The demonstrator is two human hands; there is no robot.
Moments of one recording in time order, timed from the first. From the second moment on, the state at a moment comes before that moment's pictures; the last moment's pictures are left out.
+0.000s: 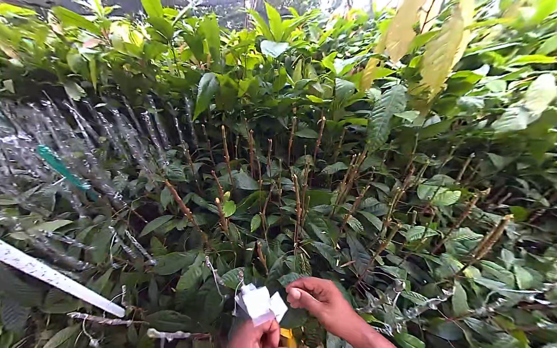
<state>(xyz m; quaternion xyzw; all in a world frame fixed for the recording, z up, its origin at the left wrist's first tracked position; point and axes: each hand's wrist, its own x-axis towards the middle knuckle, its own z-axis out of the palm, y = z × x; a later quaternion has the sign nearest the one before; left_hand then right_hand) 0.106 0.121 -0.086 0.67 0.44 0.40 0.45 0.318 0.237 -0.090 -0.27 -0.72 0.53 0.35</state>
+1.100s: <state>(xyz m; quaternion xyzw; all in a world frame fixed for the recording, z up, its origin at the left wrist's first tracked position) 0.123 0.264 -0.154 0.54 0.59 0.50 0.34 0.344 0.272 -0.092 -0.43 -0.34 0.64 0.54</state>
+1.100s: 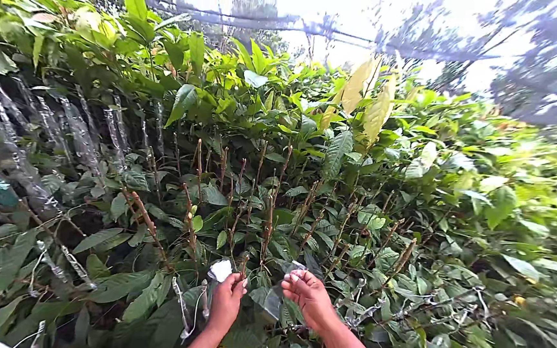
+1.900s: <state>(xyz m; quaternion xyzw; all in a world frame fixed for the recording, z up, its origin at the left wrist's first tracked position) 0.097 0.286 -0.178 0.43 0.37 0.54 0.62 0.268 0.336 -0.060 -0.43 -0.85 0.30 -0.02</state>
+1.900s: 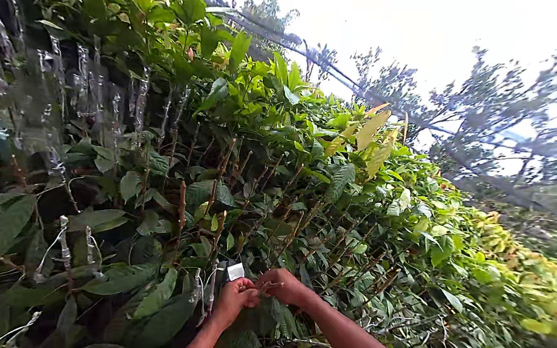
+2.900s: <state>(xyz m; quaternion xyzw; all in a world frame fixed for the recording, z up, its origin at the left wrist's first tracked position) 0.075 0.277 -0.175 0.55 0.40 0.49 0.55 0.289 0.300 -0.021 -0.57 -0.78 0.08 -0.26</state>
